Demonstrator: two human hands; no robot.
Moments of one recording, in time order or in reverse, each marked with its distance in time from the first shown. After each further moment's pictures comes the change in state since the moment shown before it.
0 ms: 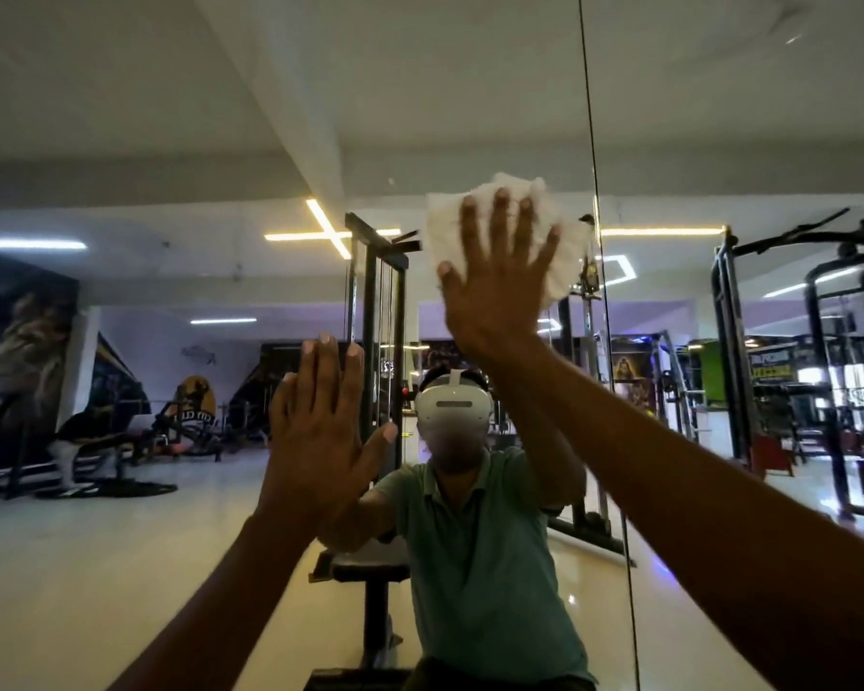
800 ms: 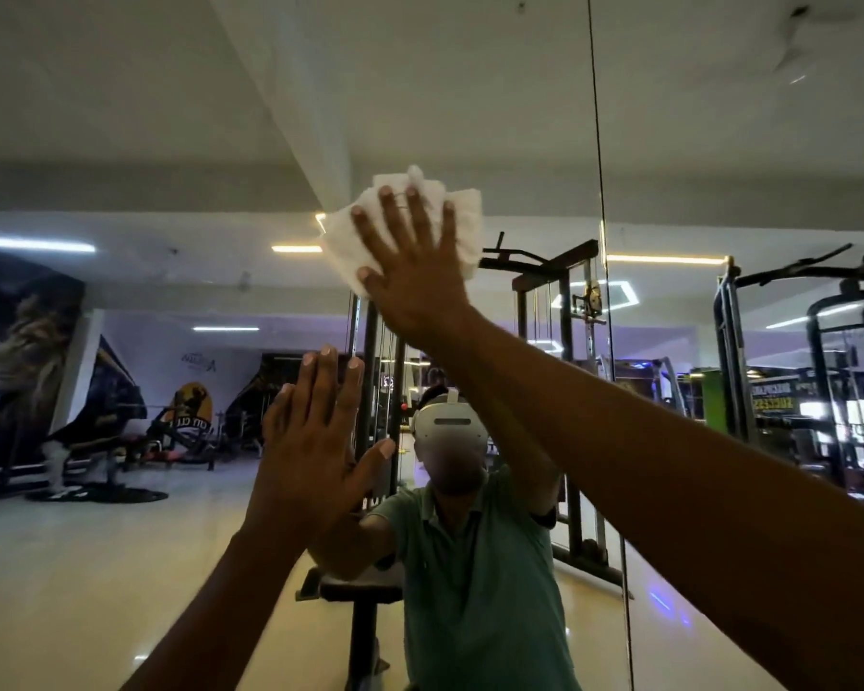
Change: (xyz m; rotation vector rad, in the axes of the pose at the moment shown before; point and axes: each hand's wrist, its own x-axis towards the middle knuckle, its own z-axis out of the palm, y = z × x) left_hand 0.000 -0.006 0.005 -0.019 0.045 0.004; right_hand 0.040 -0.067 0.004 0.004 -0.058 -0.410
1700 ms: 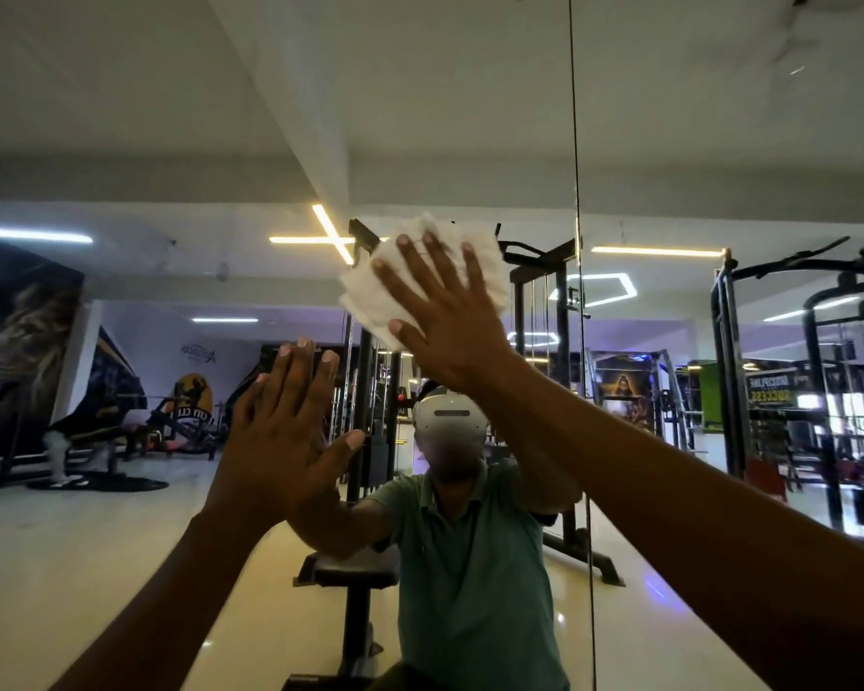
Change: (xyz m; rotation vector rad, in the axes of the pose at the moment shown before) left_hand -0.005 -0.011 -0.004 0.035 -0.046 0.031; right_hand -0.079 0.048 0.003 0.040 -0.015 -0.139
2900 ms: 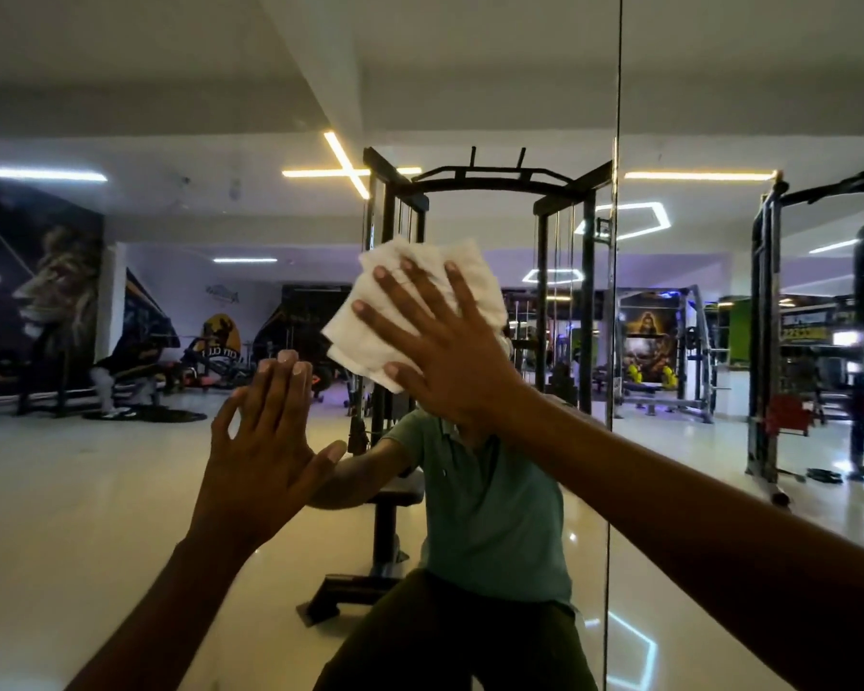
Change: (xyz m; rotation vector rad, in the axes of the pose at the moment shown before) left_hand -0.102 -0.019 0.016 0.162 -0.046 0.000; right_hand -0.084 -0.071 0.015 0.068 -0.037 -0.168
